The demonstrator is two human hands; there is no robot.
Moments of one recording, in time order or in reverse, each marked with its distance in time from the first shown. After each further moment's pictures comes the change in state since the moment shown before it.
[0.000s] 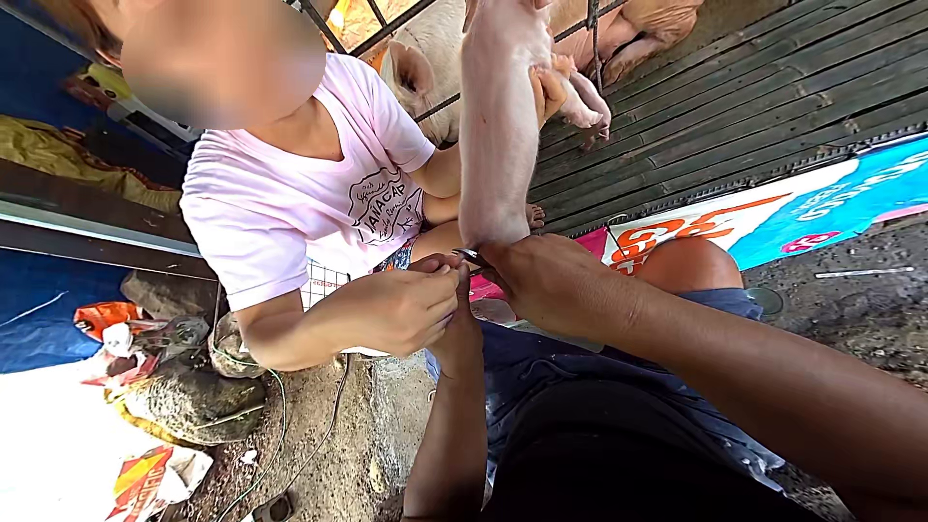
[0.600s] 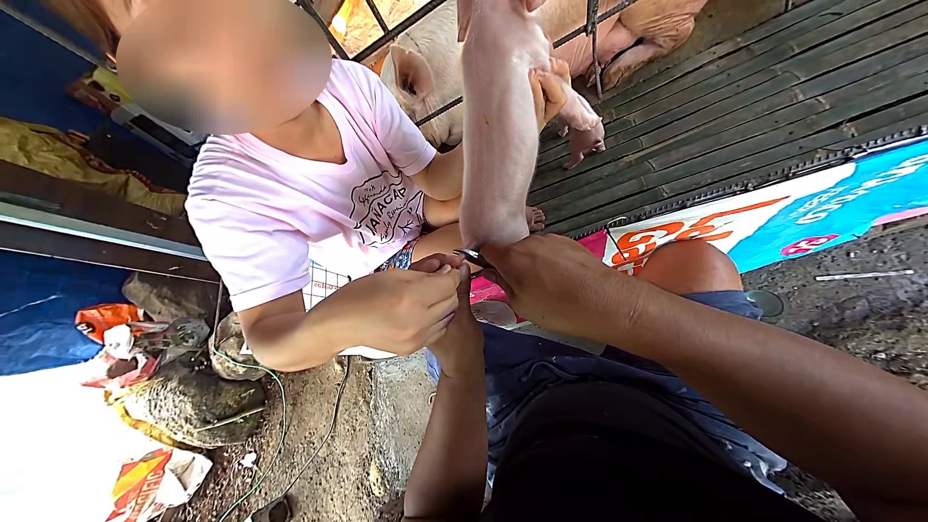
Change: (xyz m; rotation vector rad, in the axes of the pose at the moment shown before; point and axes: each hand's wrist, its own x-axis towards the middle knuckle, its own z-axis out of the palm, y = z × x) left_hand 0.002 0.000 0.001 -0.021 0.004 -0.005; right_hand 0.001 0.000 -0.001 0.013 0.010 0.005
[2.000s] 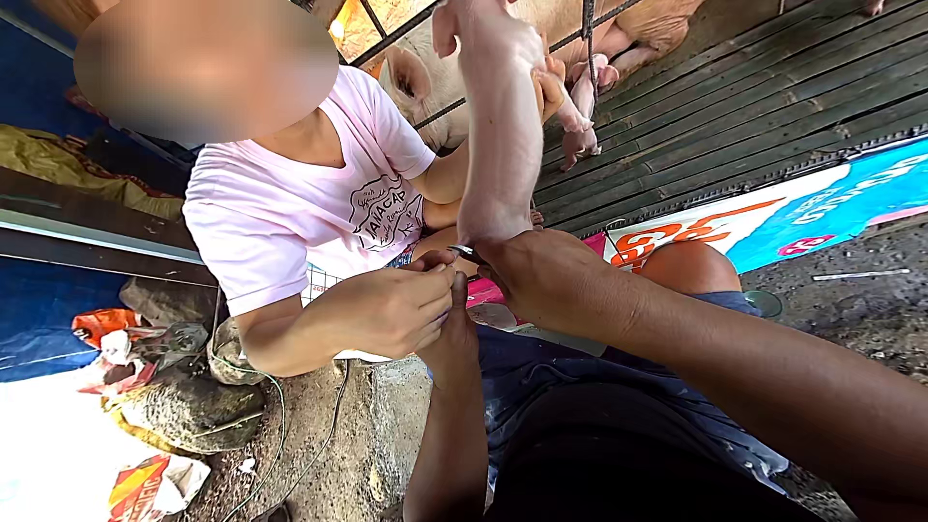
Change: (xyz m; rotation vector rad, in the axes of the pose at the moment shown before) left_hand 0.005 0.013 -0.002 -0.059 -0.036 -0.098; right_hand 0.000 -0.005 -0.008 -0.019 0.048 -0.011
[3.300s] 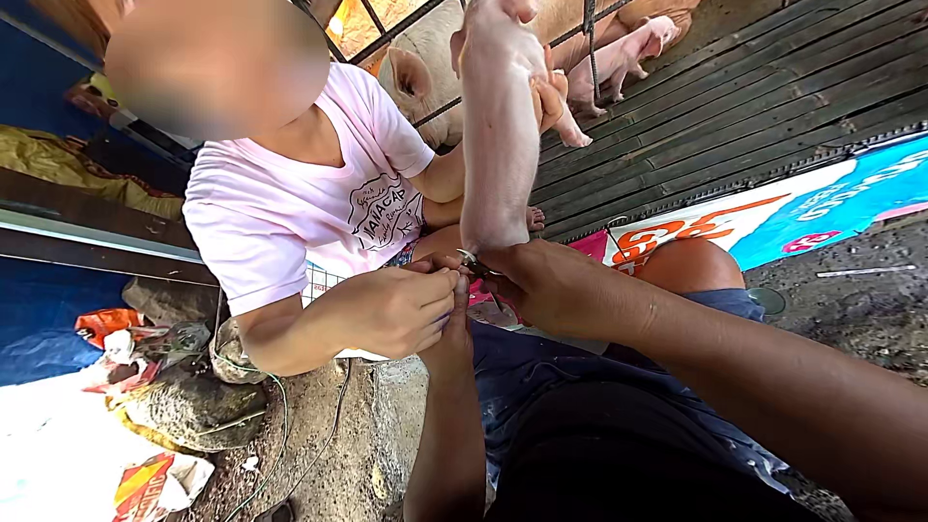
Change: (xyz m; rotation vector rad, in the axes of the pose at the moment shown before) left_hand -0.002 -0.004 -0.014 -0.040 -0.080 -0.016; right_hand -0.004 0.011 0.006 0.304 -0.112 -0.016
